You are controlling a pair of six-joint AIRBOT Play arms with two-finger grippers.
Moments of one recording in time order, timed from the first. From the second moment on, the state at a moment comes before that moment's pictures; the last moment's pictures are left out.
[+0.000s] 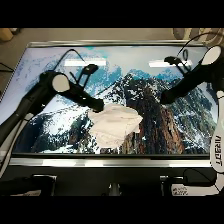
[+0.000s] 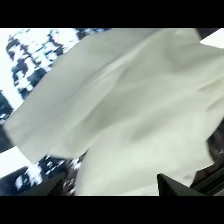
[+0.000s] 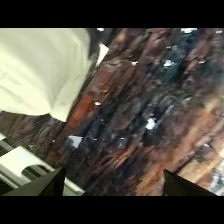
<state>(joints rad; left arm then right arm) -0.51 -1.43 1.49 1.32 -1.33 -1.60 -0.06 -1.56 1.67 -1.21 1.71 0.95</state>
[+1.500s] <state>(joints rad) -0.46 -1.00 1.64 1.23 -0.87 -1.45 0.16 -1.20 1.80 -1.08 1.26 0.82</state>
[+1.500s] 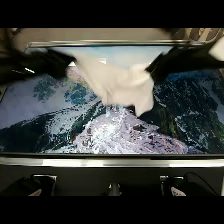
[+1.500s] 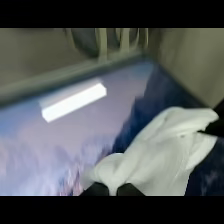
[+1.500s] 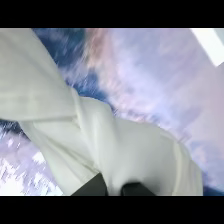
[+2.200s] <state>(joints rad) -0.49 -0.91 1.66 1.32 -0.74 -1.49 0.16 -1.02 1.81 -1.19 1.63 1.12</state>
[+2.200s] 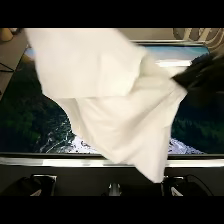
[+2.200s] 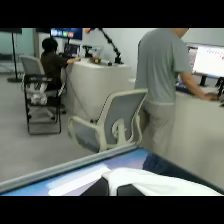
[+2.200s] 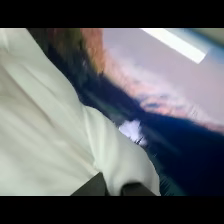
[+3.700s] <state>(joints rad) -0.43 -1.38 0.88 0.84 -0.93 -1.65 -0.28 -1.42 1.17 -1.01 1.35 0.93</state>
